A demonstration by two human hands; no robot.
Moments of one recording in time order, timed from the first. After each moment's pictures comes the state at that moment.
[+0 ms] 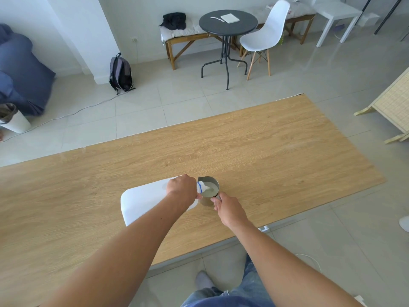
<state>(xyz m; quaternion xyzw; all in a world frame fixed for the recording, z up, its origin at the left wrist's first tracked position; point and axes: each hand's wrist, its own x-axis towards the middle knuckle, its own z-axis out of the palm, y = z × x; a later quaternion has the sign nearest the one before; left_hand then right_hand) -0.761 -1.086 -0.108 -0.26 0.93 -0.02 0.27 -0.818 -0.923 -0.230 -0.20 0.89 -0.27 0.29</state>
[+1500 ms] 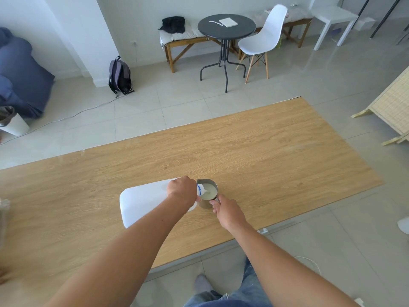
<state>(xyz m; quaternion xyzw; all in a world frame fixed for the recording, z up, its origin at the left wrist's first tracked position) -0.766 -1.084 -0.105 -0.24 0.93 -0.04 0.27 -0.819 -0.922 -0.229 -0.20 0.89 -0.28 0.30</state>
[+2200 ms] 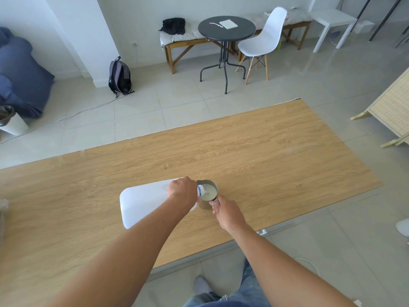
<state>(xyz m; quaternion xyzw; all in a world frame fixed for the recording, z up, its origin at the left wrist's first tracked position) -0.768 -1.083 -0.110 -0.24 0.93 -0.06 0.26 -0.819 -0.923 -0.227 -0.20 0.89 -0.28 0.30</state>
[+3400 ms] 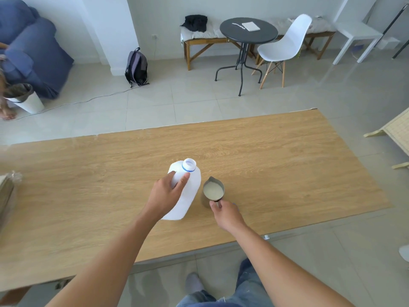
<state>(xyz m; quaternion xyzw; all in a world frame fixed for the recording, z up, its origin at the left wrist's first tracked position) -0.671 -1.124 -0.129 -0.36 0.83 0.42 -0.11 -0.805 -0.935 -0.220 -0.20 0.88 -0.27 0.34</state>
